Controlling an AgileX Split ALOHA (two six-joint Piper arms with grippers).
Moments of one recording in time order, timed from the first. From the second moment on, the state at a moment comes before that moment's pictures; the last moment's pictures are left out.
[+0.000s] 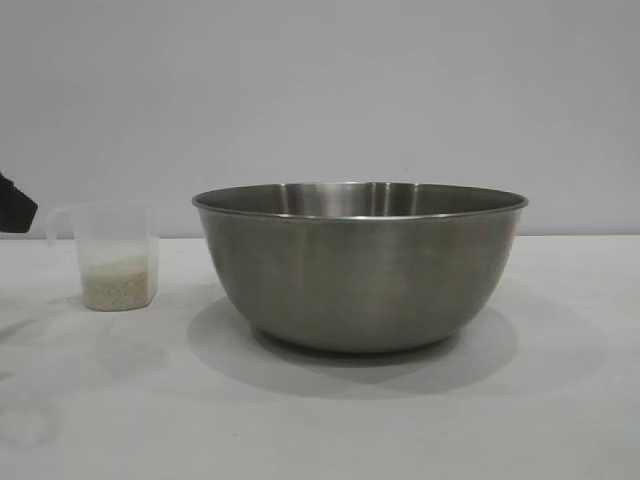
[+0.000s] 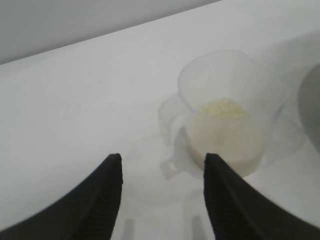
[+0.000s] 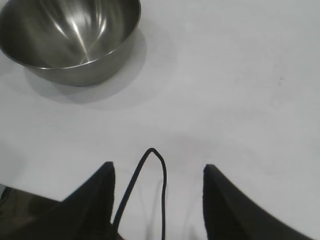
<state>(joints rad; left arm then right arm) -0.21 1.87 -0.30 0.01 -1.13 0.13 0.18 0.16 -0.49 0.17 1.14 -0.14</state>
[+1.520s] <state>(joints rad) -0.21 2.10 -0.54 -0.04 -1.14 0.13 0.18 0.16 -0.49 0.17 1.14 -0.14</state>
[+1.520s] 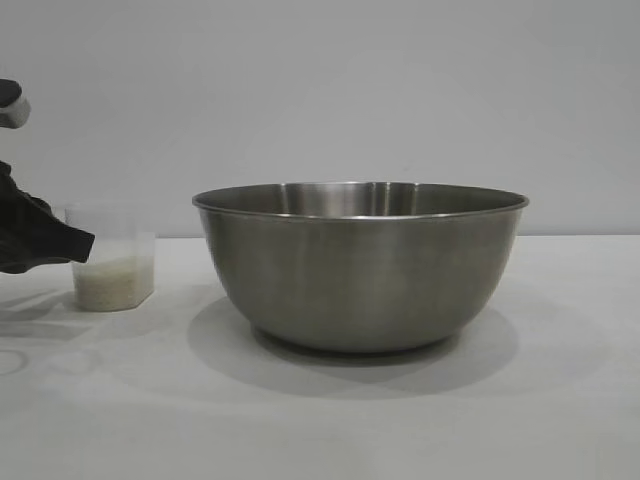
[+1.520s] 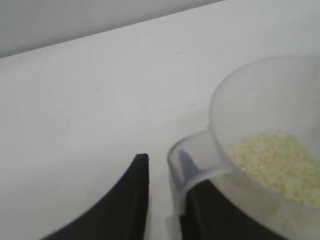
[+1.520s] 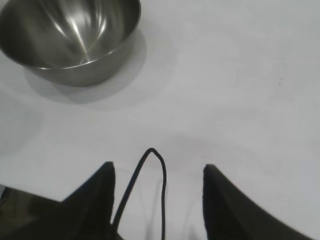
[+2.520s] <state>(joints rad) -0.21 1.86 -0.55 0.15 -1.13 0.29 0.18 0.16 -0.49 0.17 1.14 -0.14</state>
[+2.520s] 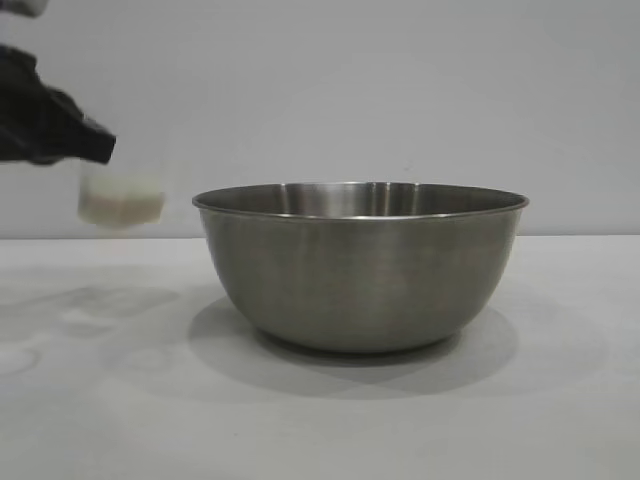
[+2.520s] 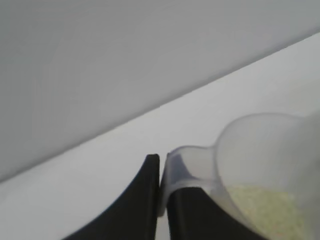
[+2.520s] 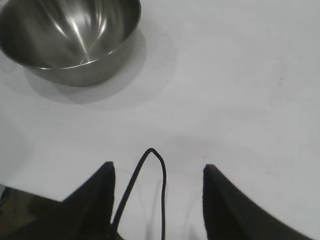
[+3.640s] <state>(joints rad) -0.39 1.78 -0.79 0.75 -0.91 1.25 0.18 0.16 -0.49 0.17 1.14 -0.09</state>
